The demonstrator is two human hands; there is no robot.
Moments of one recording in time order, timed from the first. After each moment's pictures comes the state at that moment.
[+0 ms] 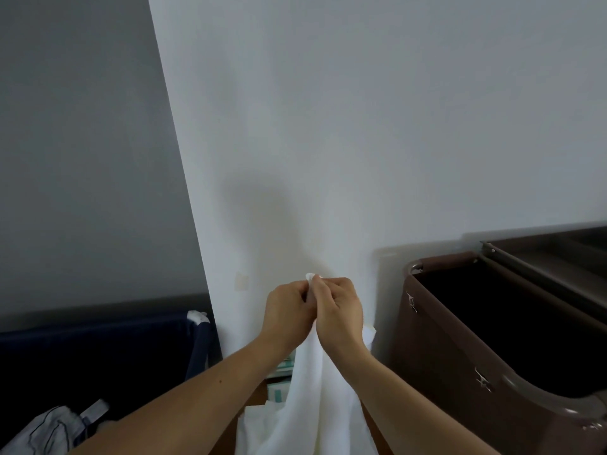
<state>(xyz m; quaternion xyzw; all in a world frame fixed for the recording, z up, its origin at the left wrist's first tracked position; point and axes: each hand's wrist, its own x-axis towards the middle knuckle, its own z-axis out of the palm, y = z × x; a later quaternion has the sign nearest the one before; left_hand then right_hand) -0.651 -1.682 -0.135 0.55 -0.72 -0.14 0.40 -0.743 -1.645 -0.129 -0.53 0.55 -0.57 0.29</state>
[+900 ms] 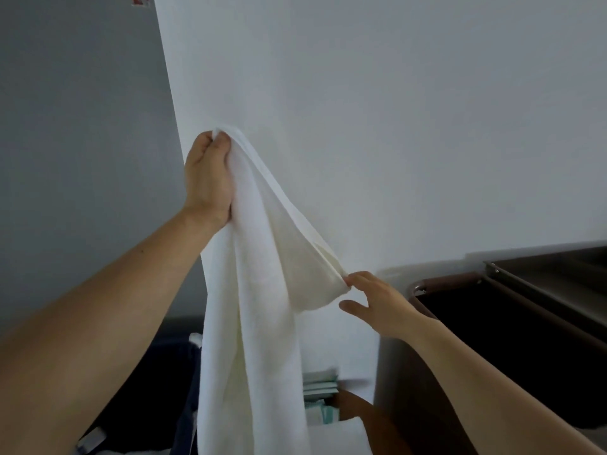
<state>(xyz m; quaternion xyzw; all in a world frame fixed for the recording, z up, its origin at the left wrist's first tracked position) -0.585 -1.721 0.077 0.31 -0.51 -0.23 0.77 -0.851 -1.714 -0.110 -0.79 0.56 -0.24 0.09</state>
